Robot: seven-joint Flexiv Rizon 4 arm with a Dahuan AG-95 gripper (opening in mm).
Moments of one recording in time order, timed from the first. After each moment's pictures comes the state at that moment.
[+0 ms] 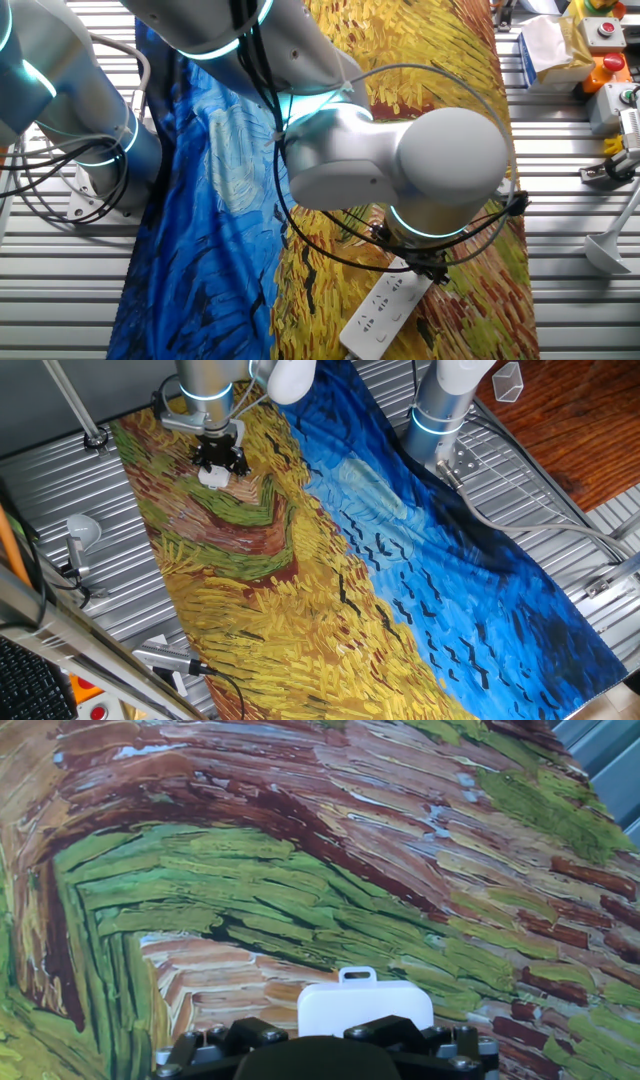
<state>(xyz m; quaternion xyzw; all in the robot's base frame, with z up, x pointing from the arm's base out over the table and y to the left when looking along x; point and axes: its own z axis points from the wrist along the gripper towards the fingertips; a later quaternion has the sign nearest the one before) 0.504 -0.173 0.013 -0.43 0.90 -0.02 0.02</state>
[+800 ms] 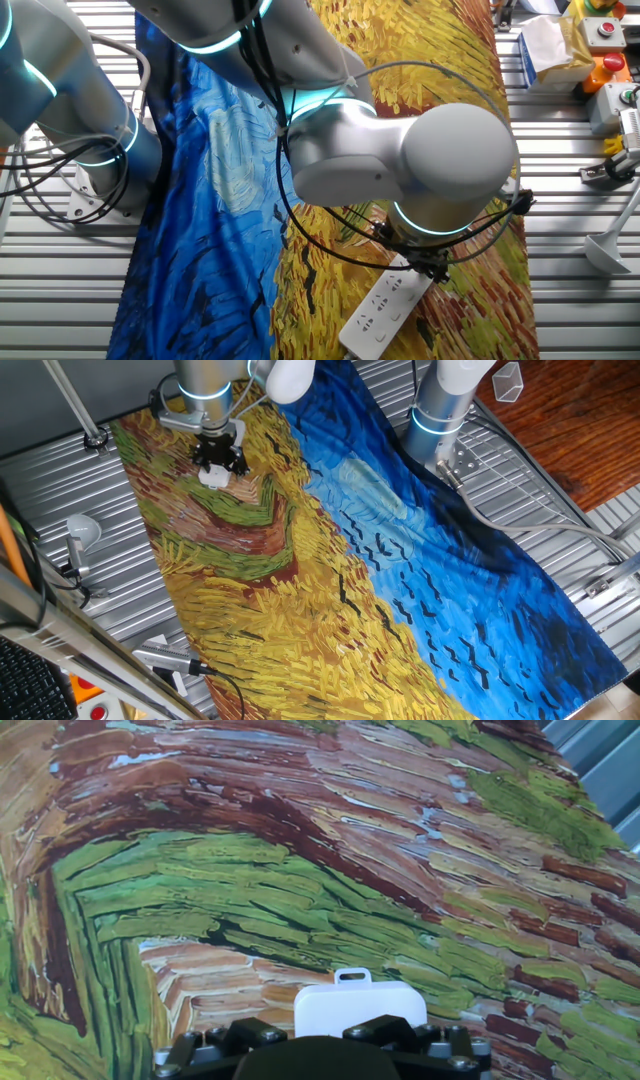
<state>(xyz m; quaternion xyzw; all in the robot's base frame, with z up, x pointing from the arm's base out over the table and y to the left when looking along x) 0.507 -0.173 0.021 -0.42 0.91 -0.02 0.02</state>
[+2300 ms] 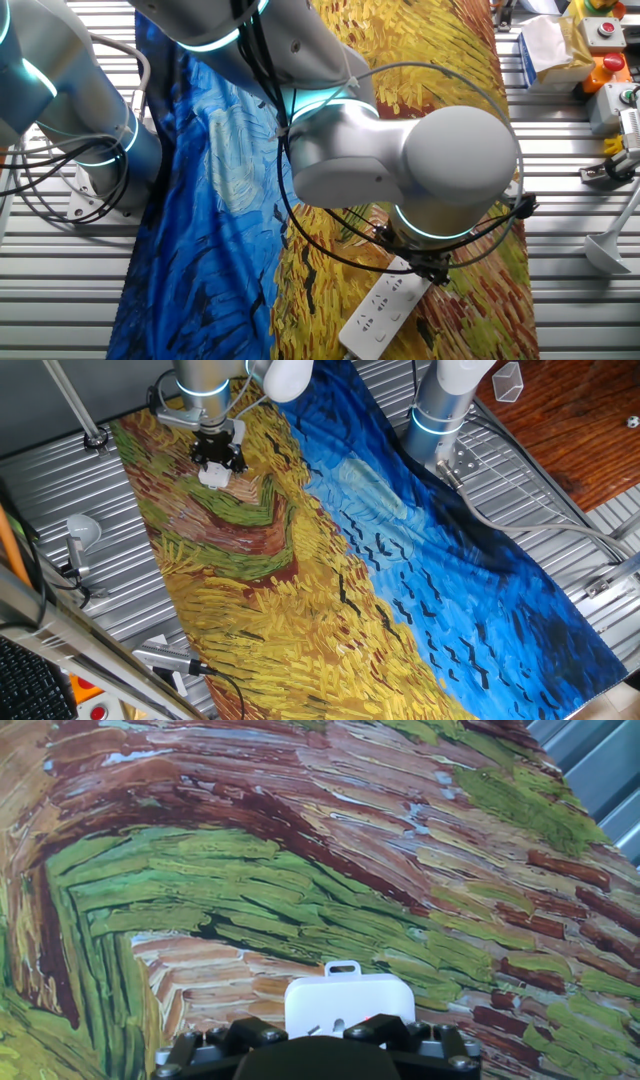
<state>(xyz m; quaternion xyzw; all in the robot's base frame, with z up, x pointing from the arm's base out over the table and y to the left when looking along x) 0.510 -0.180 0.021 -0.43 0.90 -0.02 0.02</state>
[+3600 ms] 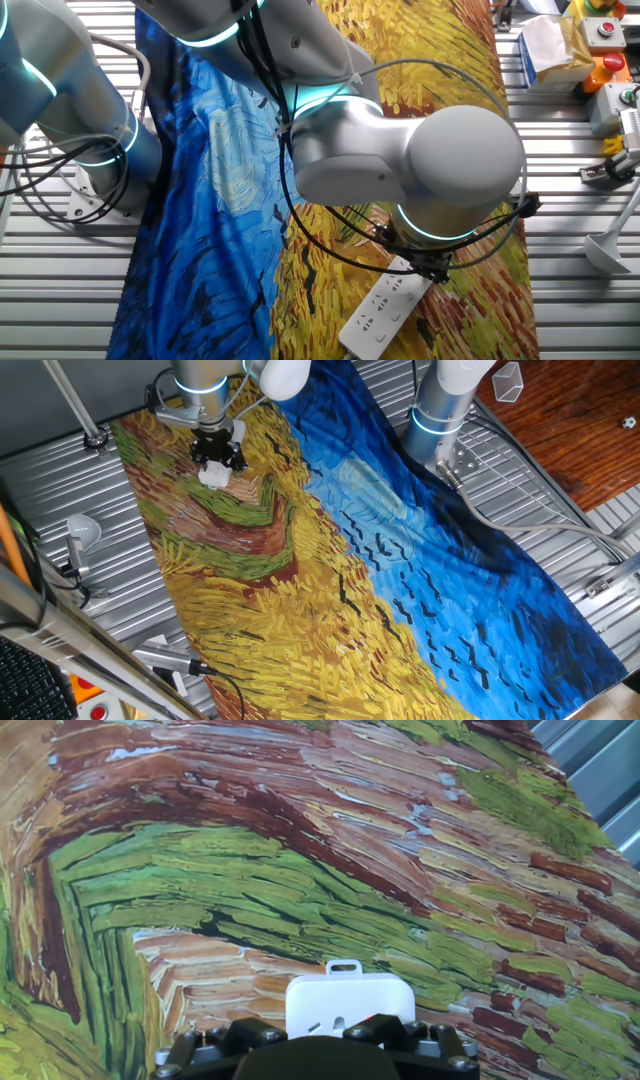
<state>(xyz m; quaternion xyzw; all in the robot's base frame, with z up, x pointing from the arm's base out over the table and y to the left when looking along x) 0.510 -0.180 0.026 -0.43 0.90 -0.01 0.02</state>
